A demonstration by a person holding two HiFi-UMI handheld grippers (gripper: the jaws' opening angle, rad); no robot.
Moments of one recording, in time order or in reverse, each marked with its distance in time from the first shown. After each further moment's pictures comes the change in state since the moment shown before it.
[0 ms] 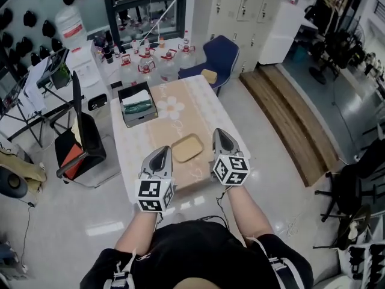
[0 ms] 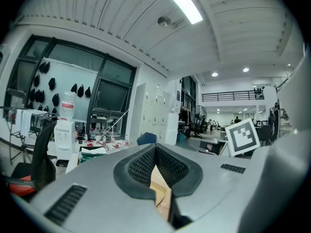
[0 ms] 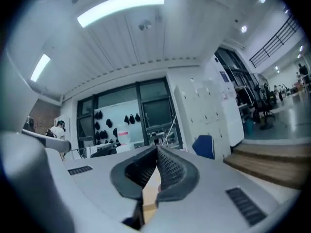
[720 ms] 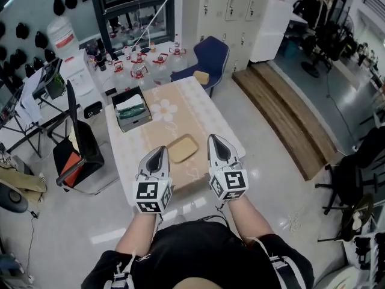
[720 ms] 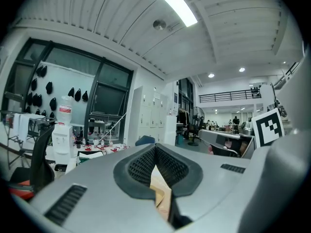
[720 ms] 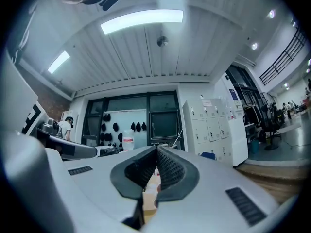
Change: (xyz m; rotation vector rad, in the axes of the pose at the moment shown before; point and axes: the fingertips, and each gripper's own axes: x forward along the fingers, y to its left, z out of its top) left arm -0.006 -0.024 0.016 0.033 -0.032 -0.017; right arm -0.066 0.035 0.050 -0.147 -0.136 0.054
